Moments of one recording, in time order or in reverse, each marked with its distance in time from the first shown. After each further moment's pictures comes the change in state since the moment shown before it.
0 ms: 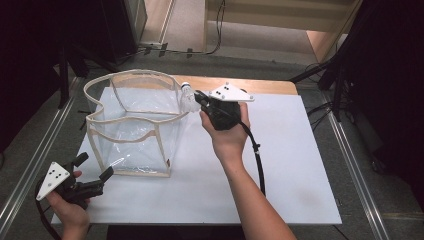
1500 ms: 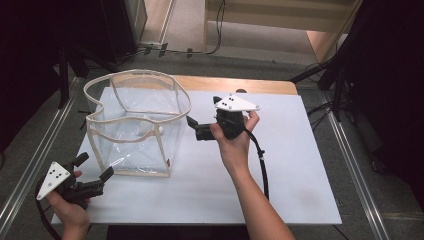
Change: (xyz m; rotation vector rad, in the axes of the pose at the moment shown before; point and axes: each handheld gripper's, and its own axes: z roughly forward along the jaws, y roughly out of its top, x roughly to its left) left arm 0.000 0.000 0.000 0.003 -0.005 -0.001; right arm -0.012 -0.034 -0.006 0.014 0.118 0.030
